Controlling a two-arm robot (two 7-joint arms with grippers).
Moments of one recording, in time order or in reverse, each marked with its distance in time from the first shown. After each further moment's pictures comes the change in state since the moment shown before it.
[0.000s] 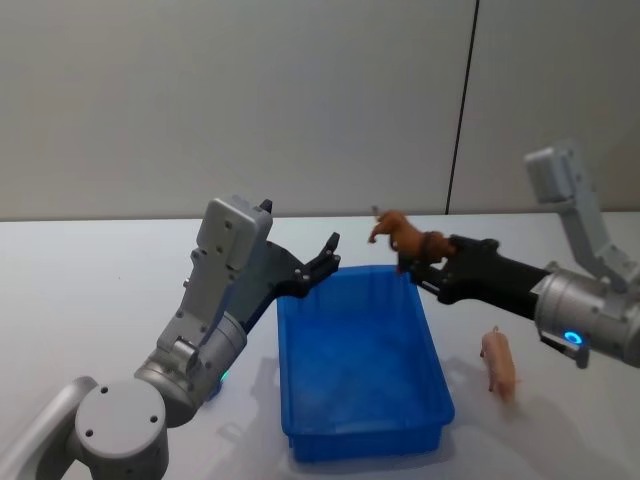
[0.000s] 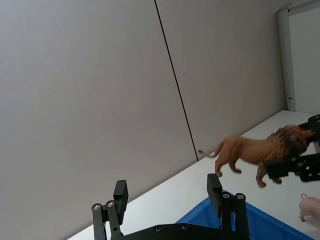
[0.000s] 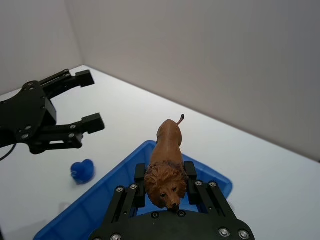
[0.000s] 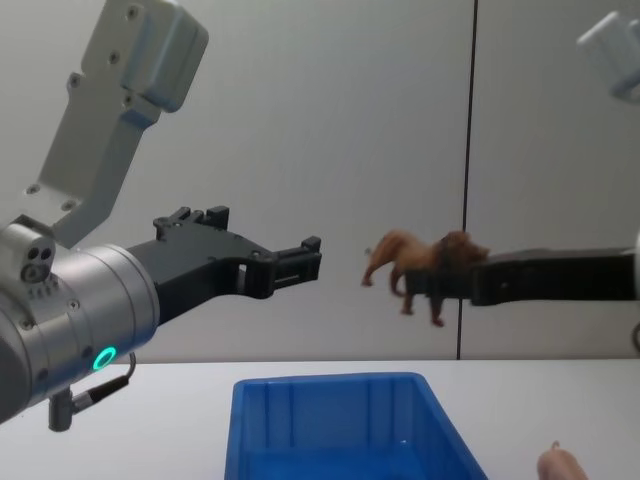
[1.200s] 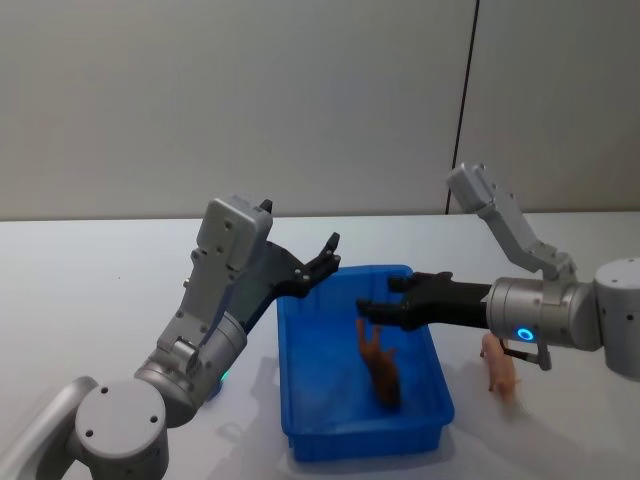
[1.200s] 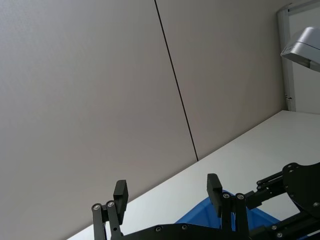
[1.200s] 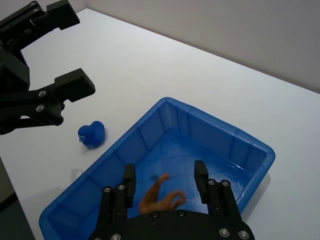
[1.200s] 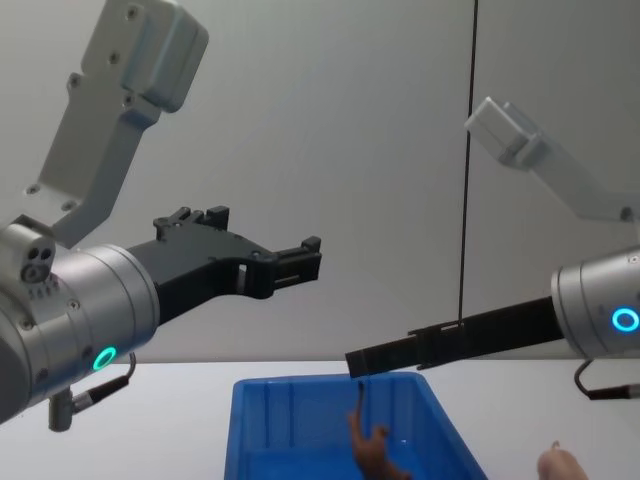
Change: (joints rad) left arm 0.000 0.000 0.000 0.000 0.000 0.000 0.000; right arm 0.134 -0.069 -0.079 0.168 -0.092 0.223 0.082
